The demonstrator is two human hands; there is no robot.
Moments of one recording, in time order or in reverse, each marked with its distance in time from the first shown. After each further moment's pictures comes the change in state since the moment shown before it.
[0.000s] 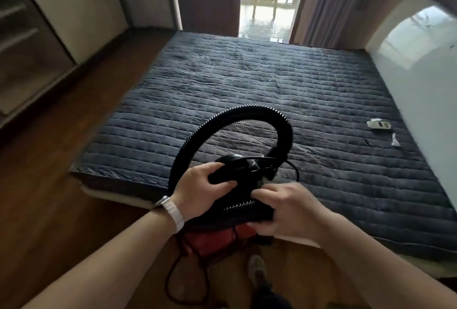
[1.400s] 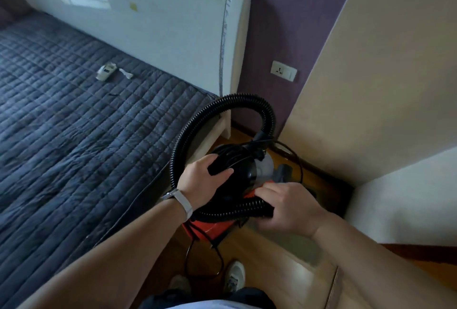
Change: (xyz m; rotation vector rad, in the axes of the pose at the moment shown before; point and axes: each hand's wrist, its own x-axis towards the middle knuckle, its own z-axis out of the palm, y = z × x) left_hand -0.121 0.182 0.553 0.272 -0.965 0.432; right_hand -0.554 -0.025 -0.080 -0.132 0.277 1.173
